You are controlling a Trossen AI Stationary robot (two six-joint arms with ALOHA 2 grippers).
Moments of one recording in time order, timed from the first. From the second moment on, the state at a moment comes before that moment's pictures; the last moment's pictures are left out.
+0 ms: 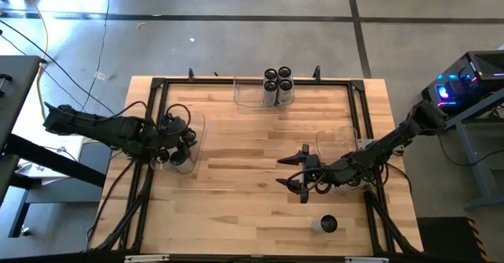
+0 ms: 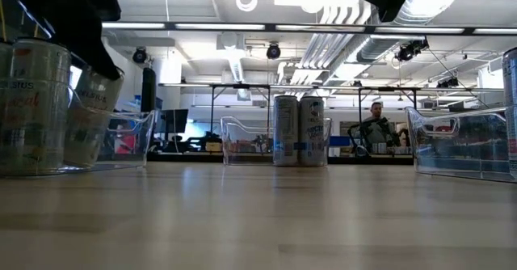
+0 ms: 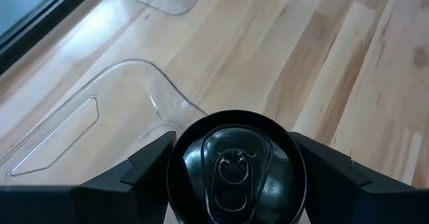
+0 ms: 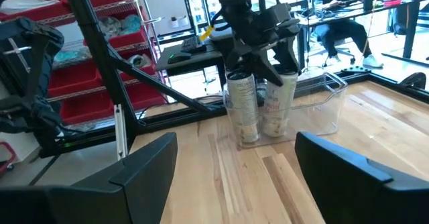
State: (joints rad) left arm -0.17 0.76 0.62 -0.83 -0.47 -0.55; right arm 0.52 1.33 0.62 0.65 0.60 0.25
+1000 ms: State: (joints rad) left arm -0.17 0.69 0.78 -0.82 -0.38 -0.43; right arm 0.49 1.33 0.62 0.65 0.60 0.24
